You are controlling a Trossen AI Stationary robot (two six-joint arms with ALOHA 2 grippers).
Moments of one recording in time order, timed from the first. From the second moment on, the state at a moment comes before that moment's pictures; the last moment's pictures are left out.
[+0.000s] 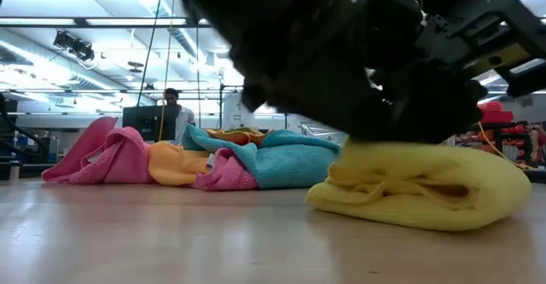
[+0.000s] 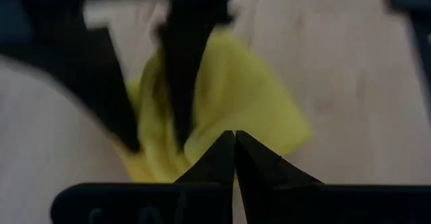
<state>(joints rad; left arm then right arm) -0.51 2.16 1.49 -0.16 -0.45 -0.58 0.37 1.81 0.86 0.12 -0.06 0.17</state>
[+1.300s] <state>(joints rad) -0.53 2.16 1.49 -0.25 -0.49 -0.67 0.50 1.72 0.86 0.05 0.12 0.29</state>
